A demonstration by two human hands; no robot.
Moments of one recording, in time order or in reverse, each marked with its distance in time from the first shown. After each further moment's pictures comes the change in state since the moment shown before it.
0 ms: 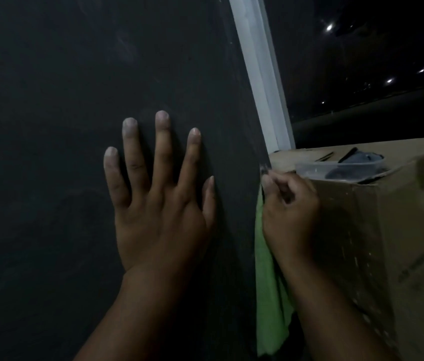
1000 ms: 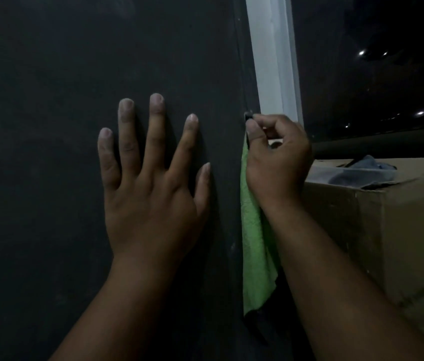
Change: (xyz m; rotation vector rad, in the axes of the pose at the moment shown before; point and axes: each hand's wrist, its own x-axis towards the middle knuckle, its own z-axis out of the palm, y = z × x) left_hand -0.022 0.031 0.012 0.035 0.022 -0.111; right_hand 0.055 -0.014 0.020 0.114 -0.035 -0.185
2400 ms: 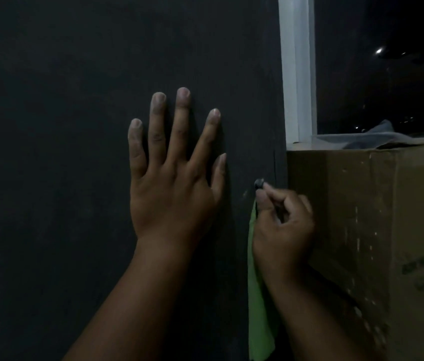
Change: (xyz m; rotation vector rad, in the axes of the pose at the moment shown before) left_hand -0.069 0.006 0.015 -0.019 0.047 -0.012; right_hand -0.155 0.042 -0.057 0.027 -0.044 0.108
